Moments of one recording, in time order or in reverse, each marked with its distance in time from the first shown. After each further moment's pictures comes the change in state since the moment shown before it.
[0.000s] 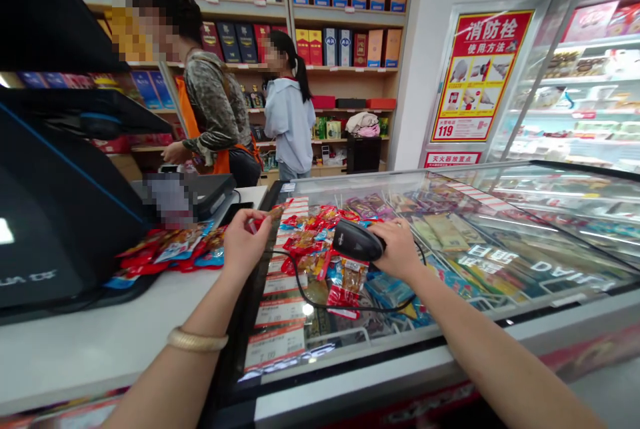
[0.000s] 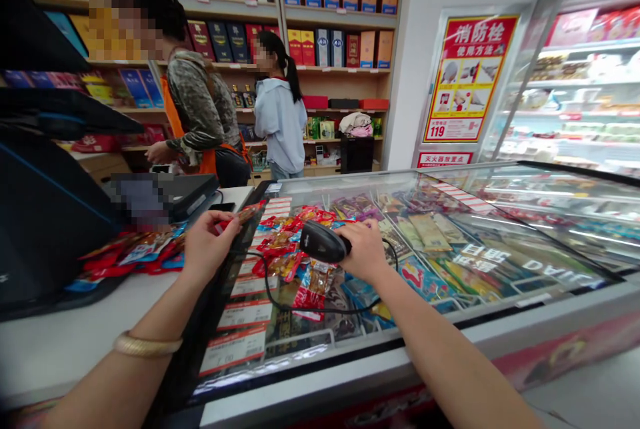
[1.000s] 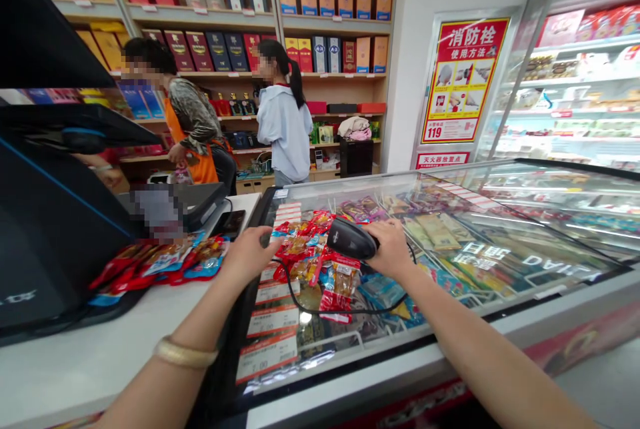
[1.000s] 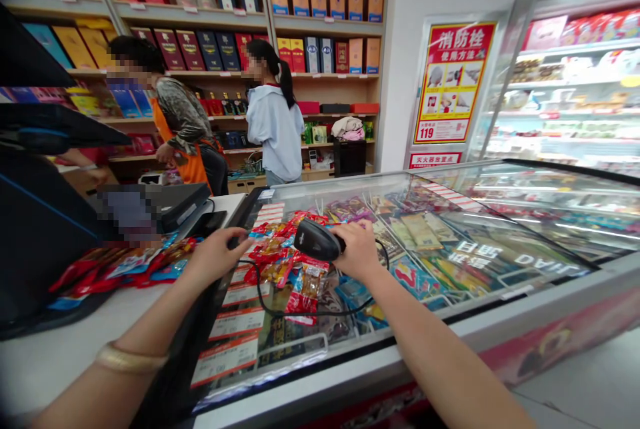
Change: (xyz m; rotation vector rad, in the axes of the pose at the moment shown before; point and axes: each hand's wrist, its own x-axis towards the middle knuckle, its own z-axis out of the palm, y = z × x) left_hand 0.008 -0.003 0.002 0.604 -0.417 0.111; right_hand 0.000 0.006 0.003 -0.011 0.060 0.046
